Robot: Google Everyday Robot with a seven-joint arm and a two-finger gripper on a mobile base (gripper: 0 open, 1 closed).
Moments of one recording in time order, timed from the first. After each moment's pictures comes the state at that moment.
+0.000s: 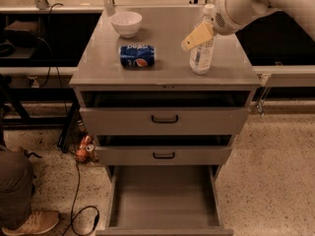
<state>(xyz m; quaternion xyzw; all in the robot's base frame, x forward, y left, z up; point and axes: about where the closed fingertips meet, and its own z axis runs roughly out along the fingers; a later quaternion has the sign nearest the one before) 0.717 -0.149 0.941 -0.31 0.87 0.04 0.38</state>
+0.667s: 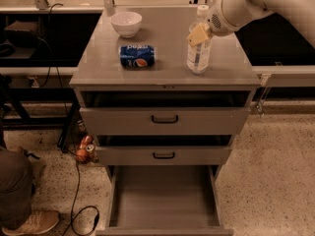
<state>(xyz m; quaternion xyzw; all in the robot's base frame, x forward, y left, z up) 0.723 -0.139 0.937 -0.31 0.87 0.05 0.39</state>
